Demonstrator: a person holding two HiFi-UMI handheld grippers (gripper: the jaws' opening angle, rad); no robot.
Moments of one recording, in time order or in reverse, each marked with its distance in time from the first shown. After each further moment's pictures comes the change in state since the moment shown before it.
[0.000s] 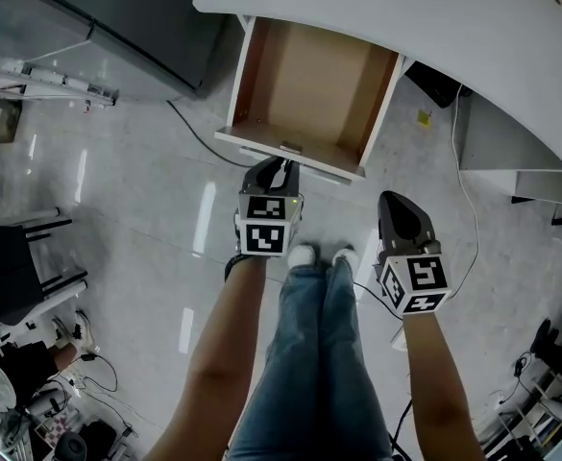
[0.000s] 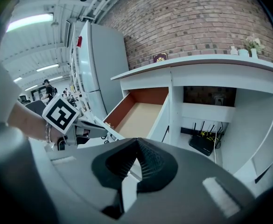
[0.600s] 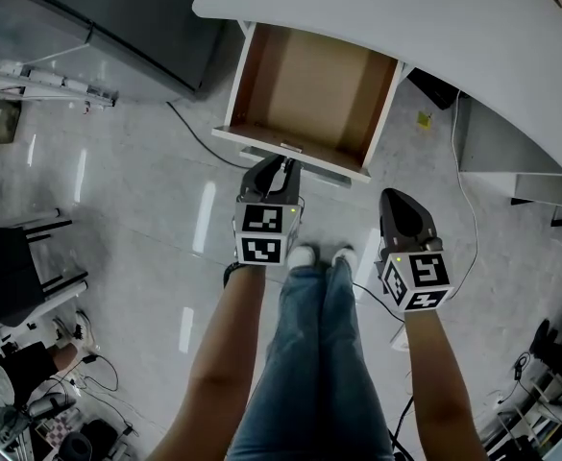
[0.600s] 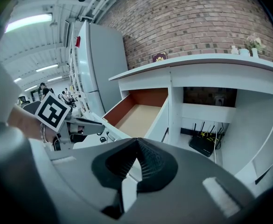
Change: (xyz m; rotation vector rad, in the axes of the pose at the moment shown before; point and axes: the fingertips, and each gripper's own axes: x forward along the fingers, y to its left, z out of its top) left arm -0.010 -0.004 0.028 0.023 -0.096 -0.011; right arm 0.008 -0.009 0.011 0.005 0.003 0.000
